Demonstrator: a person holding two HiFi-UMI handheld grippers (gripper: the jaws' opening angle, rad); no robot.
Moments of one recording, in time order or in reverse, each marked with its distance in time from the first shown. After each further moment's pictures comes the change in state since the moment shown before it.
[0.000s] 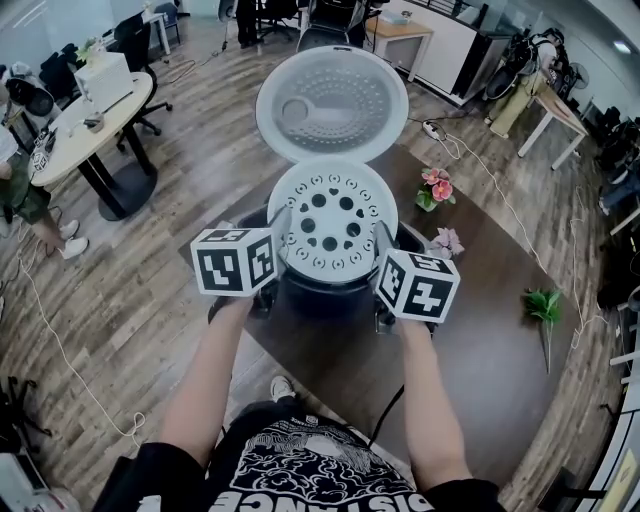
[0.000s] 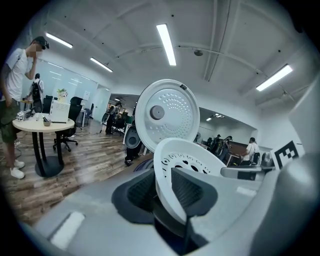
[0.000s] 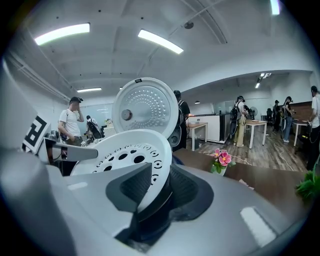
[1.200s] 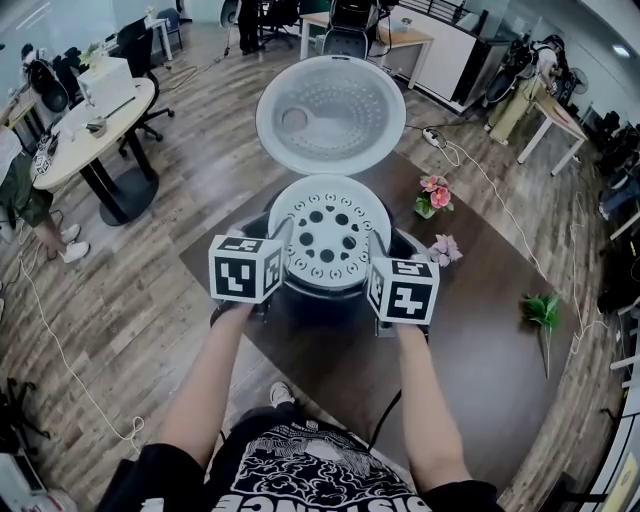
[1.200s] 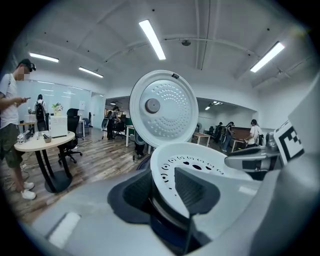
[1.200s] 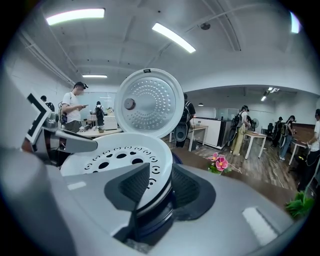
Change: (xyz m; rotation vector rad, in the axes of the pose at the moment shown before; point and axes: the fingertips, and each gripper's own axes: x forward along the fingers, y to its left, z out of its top) left arm 0.016 0.001 -0.015 0.153 0.044 0.059; right arm 0.010 -0.007 -0.012 -0.140 0.042 -0.038
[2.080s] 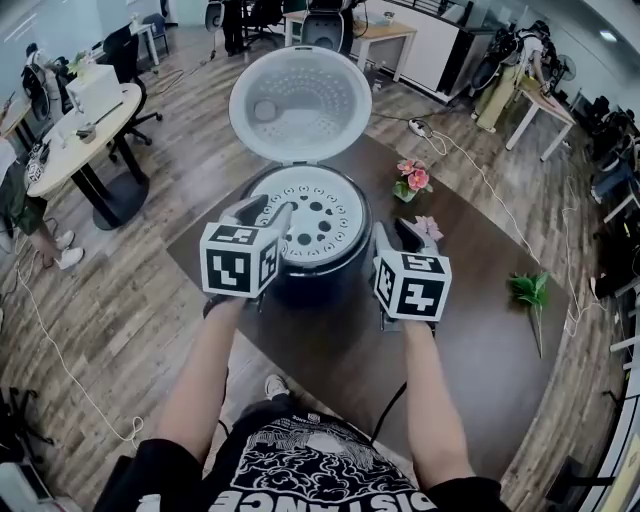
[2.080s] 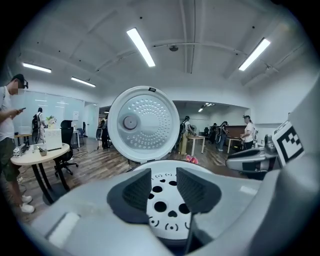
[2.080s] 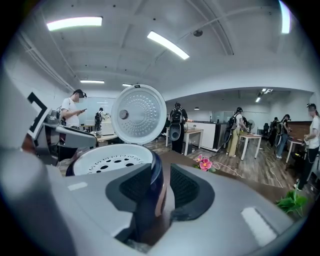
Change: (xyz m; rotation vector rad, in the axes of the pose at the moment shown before) left arm -0.022 -0.057 0.029 0.092 -0.063 -0.034; right arm -0.055 -0.042 0.001 0.024 -0.058 -0.030
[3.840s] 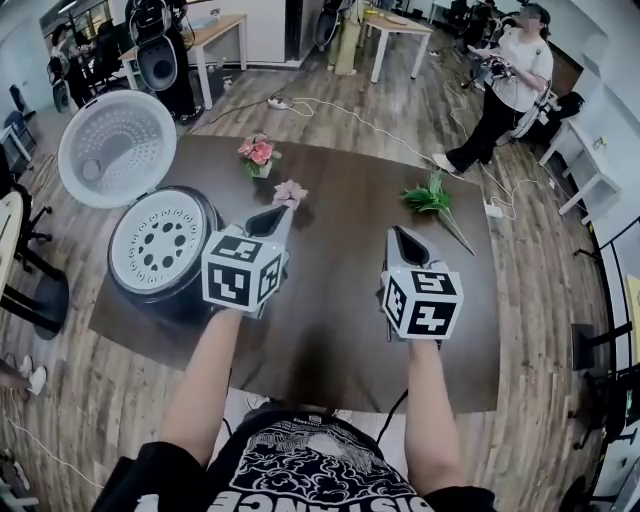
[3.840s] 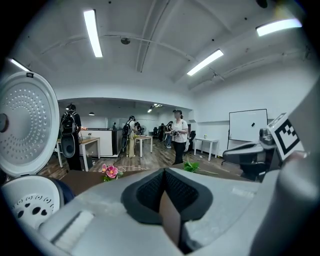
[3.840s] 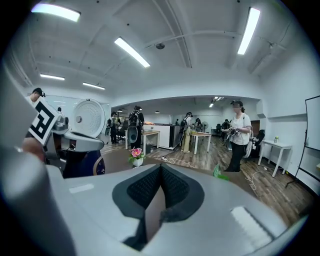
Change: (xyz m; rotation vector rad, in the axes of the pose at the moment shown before) left arm 0.050 -0.311 -0.005 0.225 0.001 -0.593; right arm -0.224 -0.201 -0.073 0.150 -0.047 -0.459
